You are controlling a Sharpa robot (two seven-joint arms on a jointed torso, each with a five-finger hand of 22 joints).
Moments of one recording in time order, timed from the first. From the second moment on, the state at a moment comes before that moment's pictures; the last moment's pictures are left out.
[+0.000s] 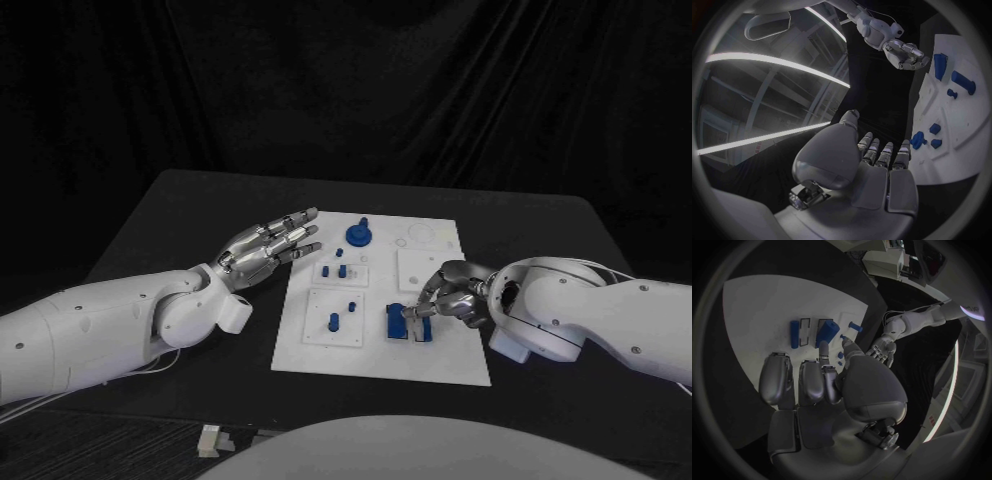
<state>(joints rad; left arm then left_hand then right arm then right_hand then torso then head) 1.05 -0.90 -0.21 1.40 -0.10 0.26 0.63 1.43 0.24 -0.17 0.19 0.55 0.26 0.07 0.03 0.03 0.03 0.05 0.15 0.02 0.01 0.16 0.02 0.01 0.16 0.02 0.28 0.01 0.08 1.18 -0.92 -0.21 1.82 -0.99 -0.19 -0.48 1.15 -0.01 -0.04 0.11 0.25 0.84 0.05 0.52 0.57 1.47 -0.03 1.48 1.31 1.47 -0.10 1.36 1.03 0.07 1.47 0.02 1.25 1.31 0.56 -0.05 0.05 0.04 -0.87</state>
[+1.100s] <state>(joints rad) 1.04 -0.90 -0.21 1.40 -0.10 0.26 0.63 1.43 0.25 -0.17 0.18 0.56 0.26 0.07 0.03 0.03 0.03 0.05 0.15 0.02 0.01 0.16 0.02 0.01 0.16 0.02 0.28 0.01 0.08 1.09 -0.87 -0.21 1.77 -1.38 -0.21 -0.42 1.24 0.04 -0.13 0.14 0.23 0.71 -0.01 0.98 0.95 1.47 -0.08 1.51 1.31 1.47 -0.13 1.36 1.03 0.07 1.47 -0.02 1.26 1.31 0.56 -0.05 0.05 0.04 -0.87</state>
